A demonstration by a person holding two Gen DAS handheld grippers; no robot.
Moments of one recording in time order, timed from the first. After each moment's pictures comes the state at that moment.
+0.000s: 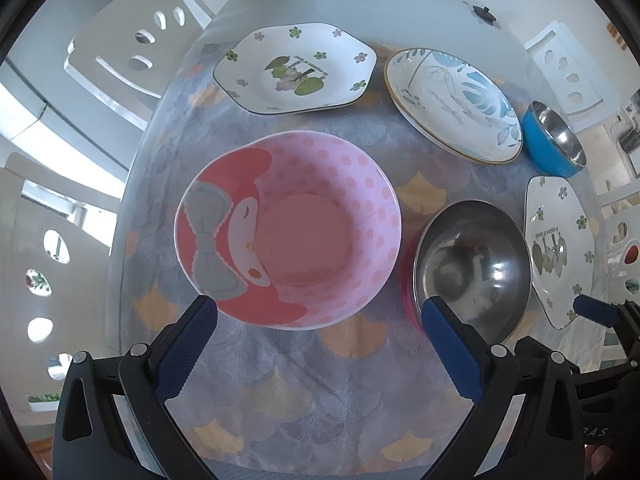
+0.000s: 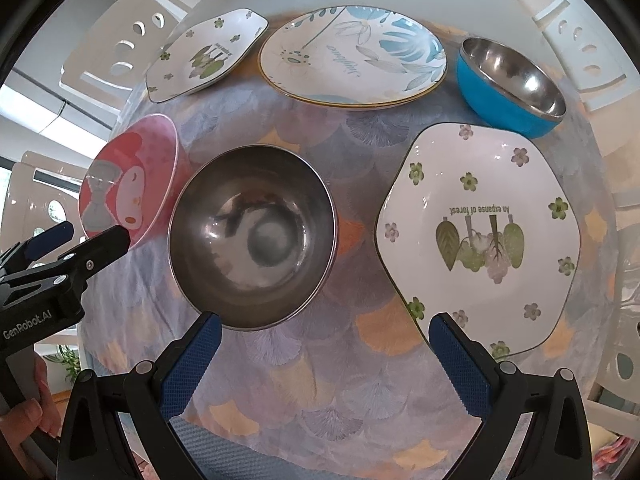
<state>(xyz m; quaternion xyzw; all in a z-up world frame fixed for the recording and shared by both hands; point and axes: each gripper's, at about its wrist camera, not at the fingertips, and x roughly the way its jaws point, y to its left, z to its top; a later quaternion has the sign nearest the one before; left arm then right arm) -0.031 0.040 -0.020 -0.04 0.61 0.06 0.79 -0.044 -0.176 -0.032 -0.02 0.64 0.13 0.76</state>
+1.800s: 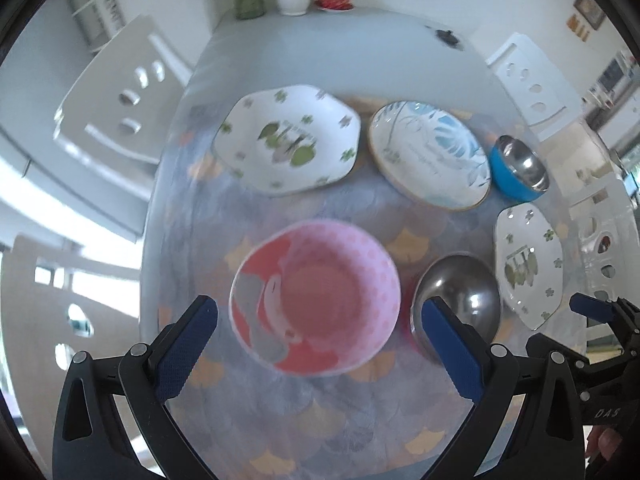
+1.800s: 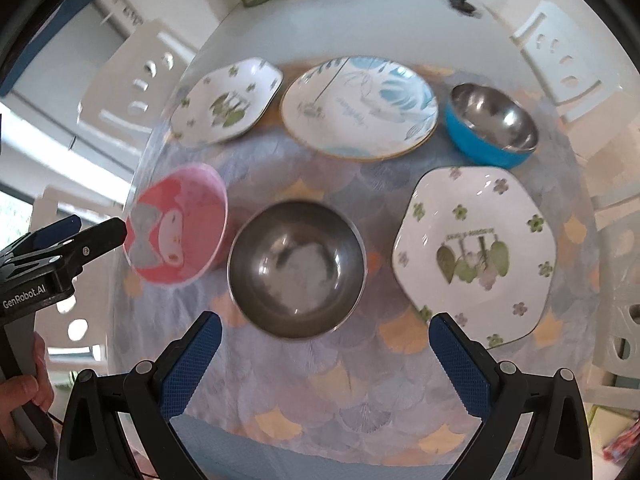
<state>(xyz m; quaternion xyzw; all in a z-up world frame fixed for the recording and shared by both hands) 0.010 0.075 0.038 -0.02 0.58 -0.03 0.81 -0.049 -0.163 0.031 0.03 0.60 0.11 0.79</state>
